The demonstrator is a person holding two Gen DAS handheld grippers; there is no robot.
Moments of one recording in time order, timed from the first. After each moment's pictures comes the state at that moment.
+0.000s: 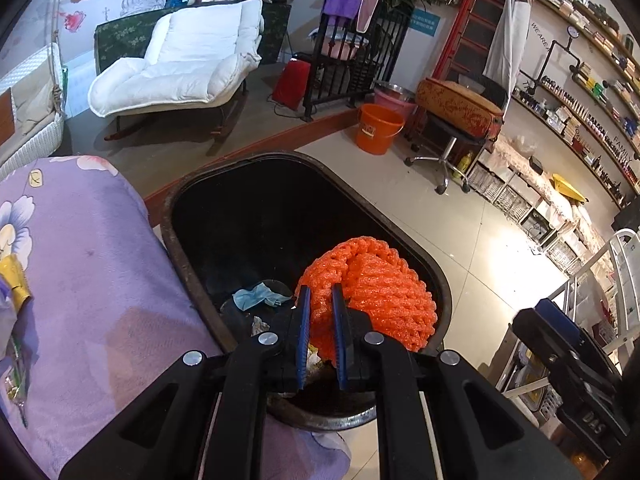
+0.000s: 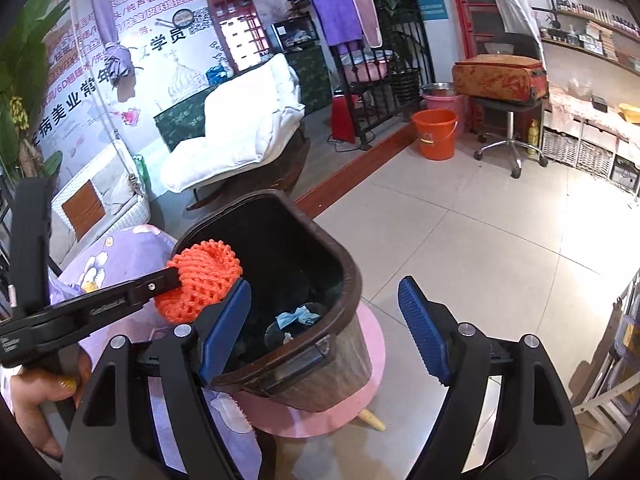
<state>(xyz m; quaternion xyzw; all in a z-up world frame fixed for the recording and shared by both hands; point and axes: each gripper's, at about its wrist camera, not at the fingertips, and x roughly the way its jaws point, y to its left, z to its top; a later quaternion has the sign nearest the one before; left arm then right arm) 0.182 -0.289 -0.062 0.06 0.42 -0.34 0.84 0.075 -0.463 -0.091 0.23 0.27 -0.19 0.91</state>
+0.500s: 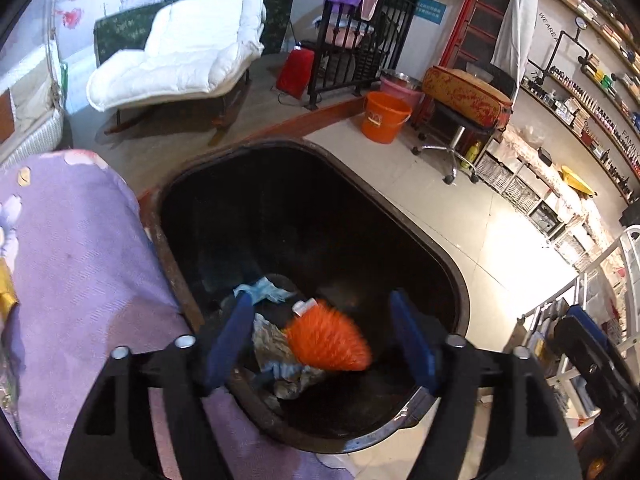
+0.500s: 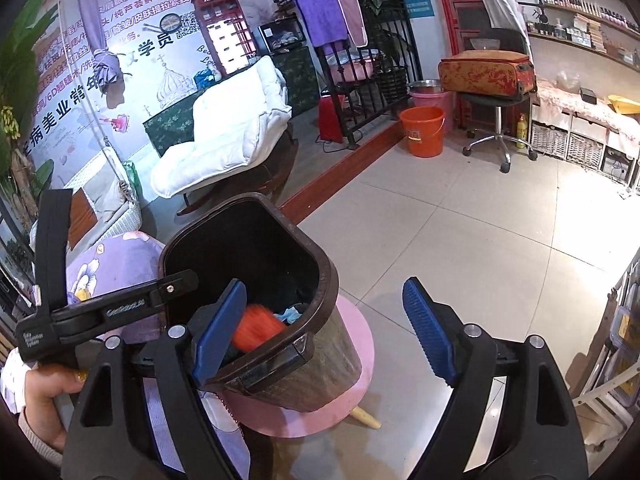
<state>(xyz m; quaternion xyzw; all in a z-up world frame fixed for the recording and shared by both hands) 0.188 -0.302 -0.069 0.08 0.43 -0.33 0.84 0.066 -0.478 -0.093 0.24 0.27 -0.21 0.91</state>
